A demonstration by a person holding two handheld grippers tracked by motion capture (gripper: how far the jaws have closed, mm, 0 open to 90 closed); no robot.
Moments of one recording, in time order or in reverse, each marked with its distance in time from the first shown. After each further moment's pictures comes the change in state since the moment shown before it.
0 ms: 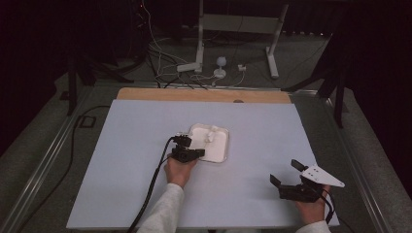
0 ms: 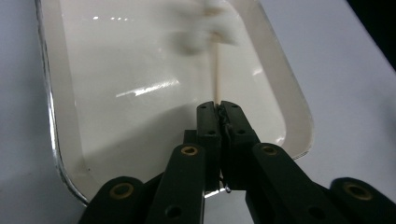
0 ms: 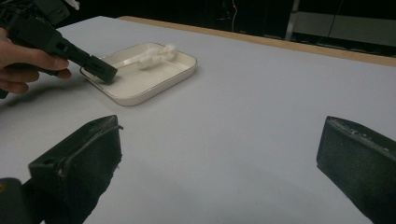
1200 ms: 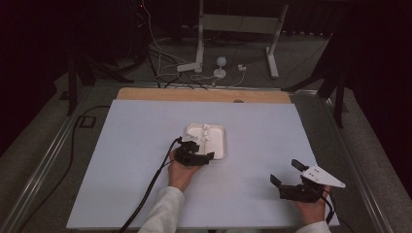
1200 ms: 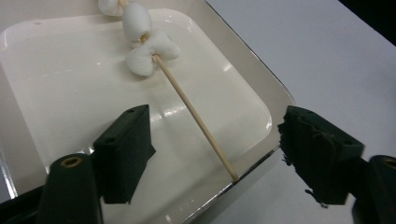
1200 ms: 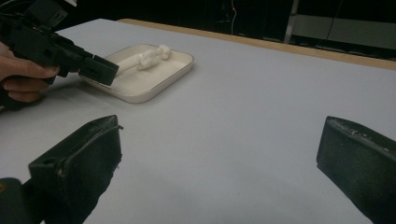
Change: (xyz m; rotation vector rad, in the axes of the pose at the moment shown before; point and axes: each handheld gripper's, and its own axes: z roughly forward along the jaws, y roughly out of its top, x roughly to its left) left arm -0.012 -0.009 0.007 -0.093 0.017 0.195; right arm 0.000 0.001 -0.002 -0.010 -0.004 -0.002
